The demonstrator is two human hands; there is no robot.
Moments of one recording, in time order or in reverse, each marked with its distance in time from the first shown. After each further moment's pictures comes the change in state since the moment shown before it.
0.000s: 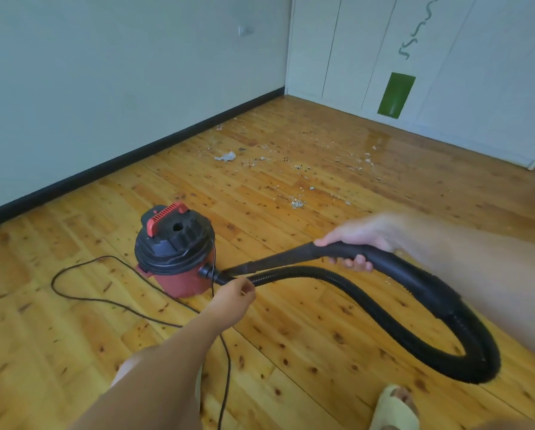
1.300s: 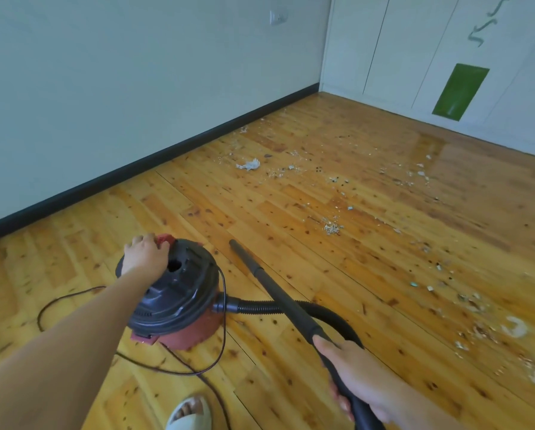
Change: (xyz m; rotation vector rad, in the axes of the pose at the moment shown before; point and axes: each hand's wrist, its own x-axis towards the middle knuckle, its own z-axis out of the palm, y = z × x) left_hand 0.246 -0.088 -0.205 0.325 0.551 -0.371; right_hand 0.168 -0.004 0.060 0.409 0.010 0.004
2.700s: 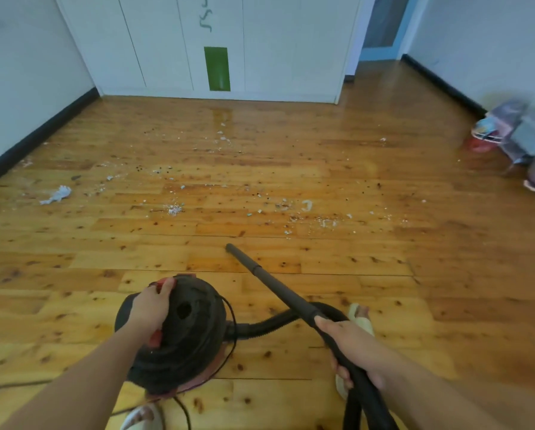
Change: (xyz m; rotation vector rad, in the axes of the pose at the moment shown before) left_hand -0.243 0.099 0.087 -0.118 -0.611 0.404; right_hand -0.225 0.224 0.042 0.618 0.430 0.219
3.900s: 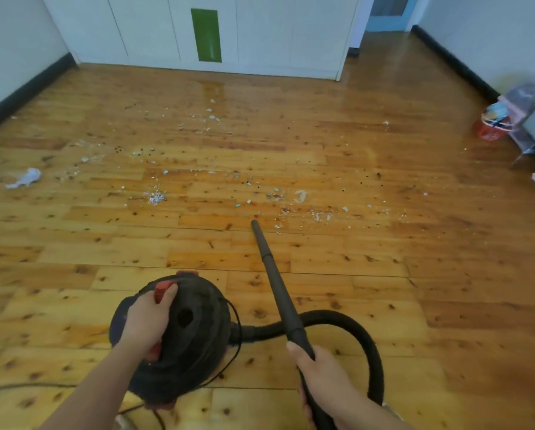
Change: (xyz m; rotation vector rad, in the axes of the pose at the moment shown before) left_hand -0.004 0.054 0.048 -0.053 -0.005 0.076; right_hand 0.036 -0.017 0.004 0.023 0.036 -0.003
